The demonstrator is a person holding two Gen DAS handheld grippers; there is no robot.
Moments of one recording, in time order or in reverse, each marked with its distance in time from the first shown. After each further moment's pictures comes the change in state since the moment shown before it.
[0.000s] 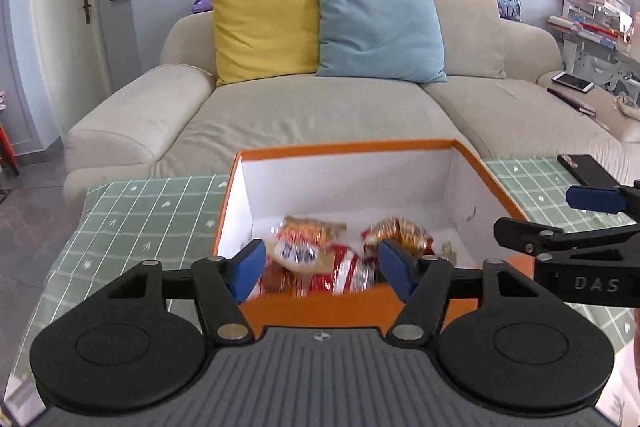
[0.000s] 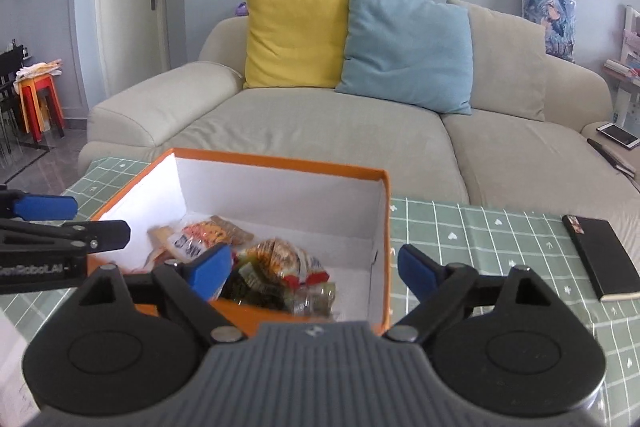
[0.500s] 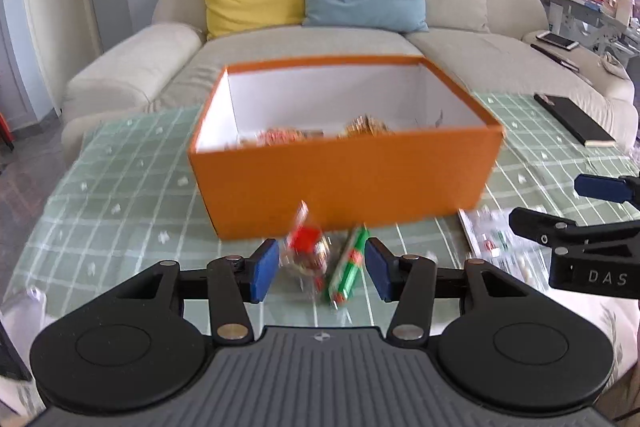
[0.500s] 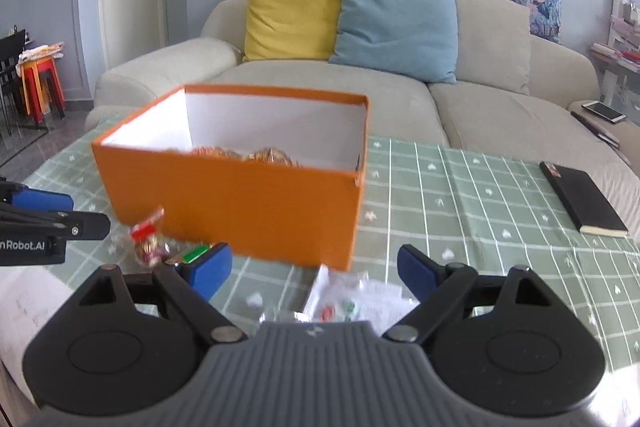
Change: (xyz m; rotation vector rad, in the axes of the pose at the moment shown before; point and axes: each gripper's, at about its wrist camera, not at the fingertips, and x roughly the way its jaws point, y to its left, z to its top) left arm -0.031 -0.017 -0.076 0.007 0.110 -0.027; right arm -0.053 -0.007 -0.090 -0.012 0.045 -0.015
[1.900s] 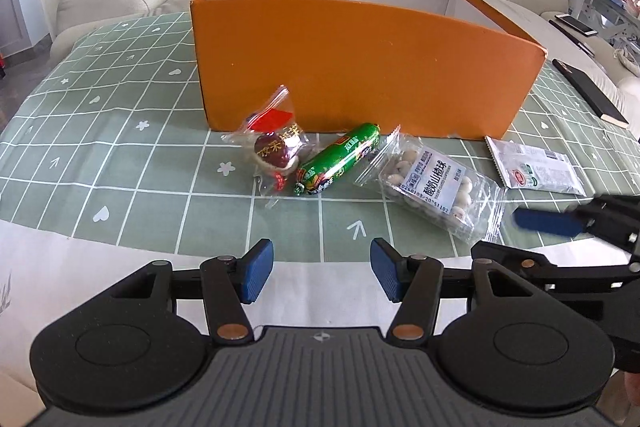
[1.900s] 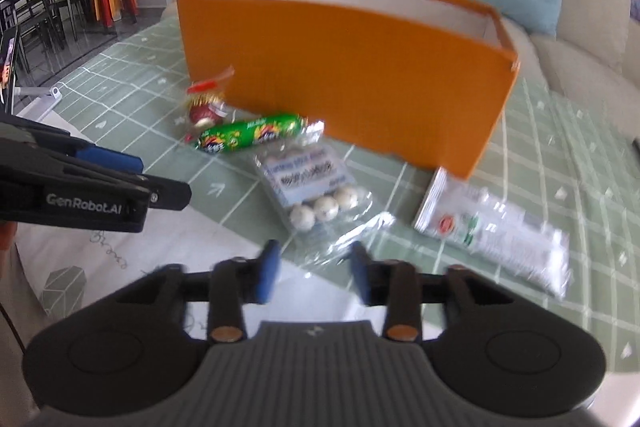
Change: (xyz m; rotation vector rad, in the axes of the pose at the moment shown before) left arm 0.043 0.018 -0.048 -0.113 0.144 -0.038; right arm 0.041 0.047 -0.050 -0.188 0.202 0.192
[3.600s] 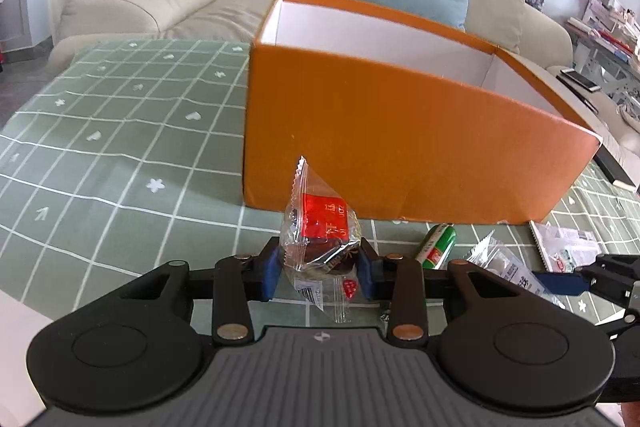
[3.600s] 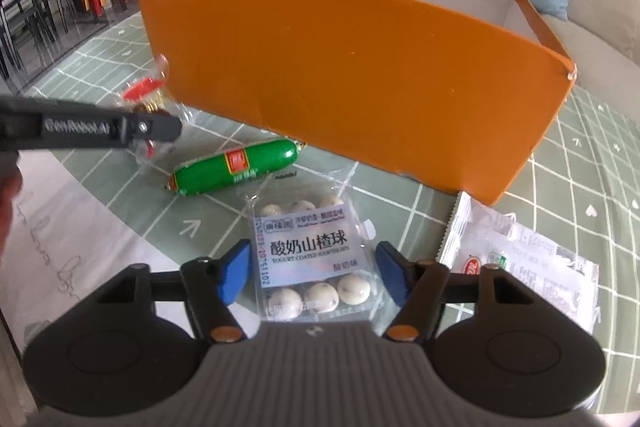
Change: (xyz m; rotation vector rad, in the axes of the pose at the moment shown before) left arm 0.030 0.052 0.036 -0.083 -0.127 -0.050; right arm 0.054 0.002 0.032 0.040 0.094 0.003
